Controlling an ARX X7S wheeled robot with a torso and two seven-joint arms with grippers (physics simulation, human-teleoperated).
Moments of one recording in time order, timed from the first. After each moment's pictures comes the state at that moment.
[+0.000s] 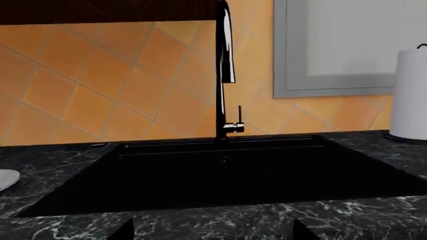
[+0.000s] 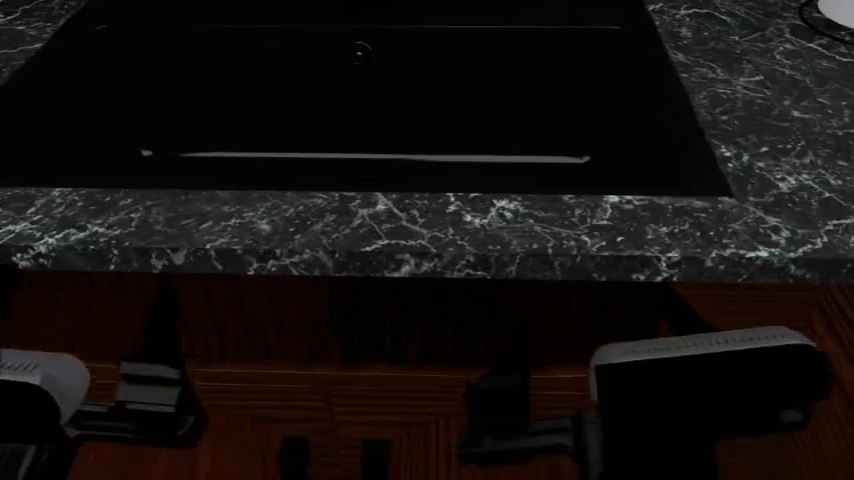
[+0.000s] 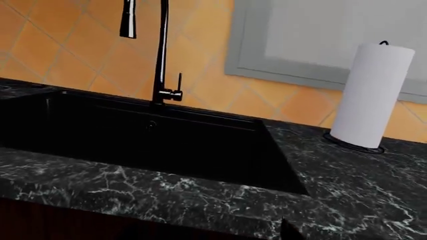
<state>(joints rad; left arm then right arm) -0.25 -0.08 0.09 0.79 -0.09 -0.83 -0.10 0.29 0.19 -0.05 -0.74 0.09 0.93 0.03</state>
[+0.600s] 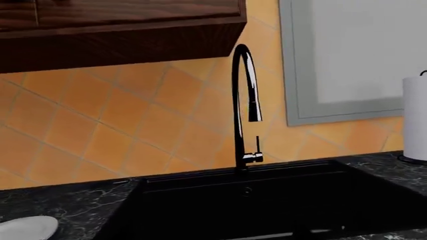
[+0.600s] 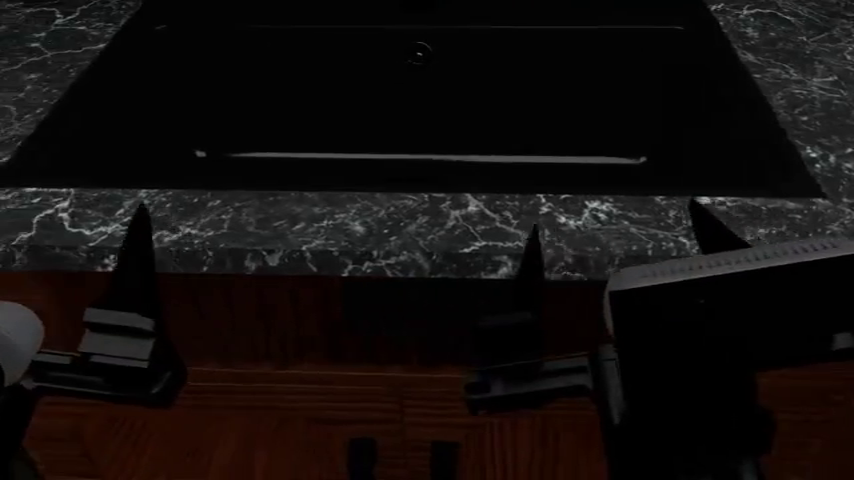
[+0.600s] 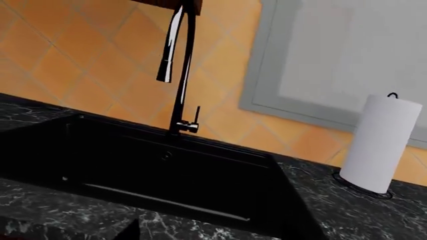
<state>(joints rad) -0.46 -0.11 0.11 1.00 -0.15 -1.15 -0.15 0.52 0.24 -0.05 -0.93 0.13 1.27 0.02</state>
